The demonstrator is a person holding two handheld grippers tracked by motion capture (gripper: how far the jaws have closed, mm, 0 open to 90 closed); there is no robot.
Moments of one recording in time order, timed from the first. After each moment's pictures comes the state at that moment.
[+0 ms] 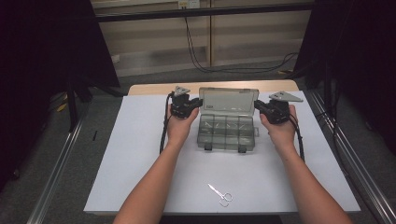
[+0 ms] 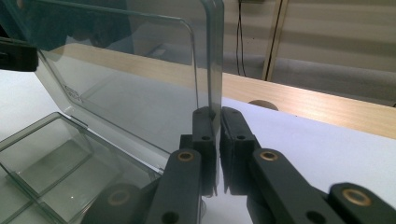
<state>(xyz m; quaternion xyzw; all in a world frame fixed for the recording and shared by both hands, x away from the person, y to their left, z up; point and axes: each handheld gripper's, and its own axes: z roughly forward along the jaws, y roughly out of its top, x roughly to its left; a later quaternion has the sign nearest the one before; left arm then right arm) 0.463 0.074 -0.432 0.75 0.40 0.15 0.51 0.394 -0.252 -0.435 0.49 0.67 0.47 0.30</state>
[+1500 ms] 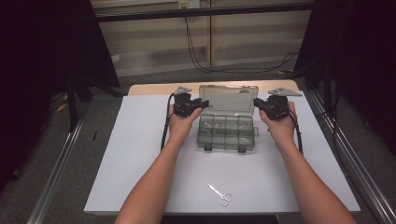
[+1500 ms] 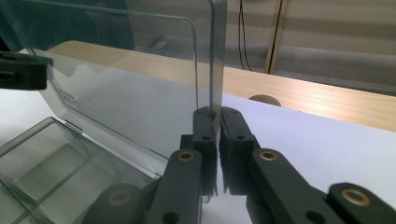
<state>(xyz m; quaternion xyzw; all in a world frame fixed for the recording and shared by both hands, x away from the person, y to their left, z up) 0.479 0.070 -0.446 0.75 0.39 0.10 0.53 0.408 -0.254 -0.431 0.50 0.68 0.46 0.28</state>
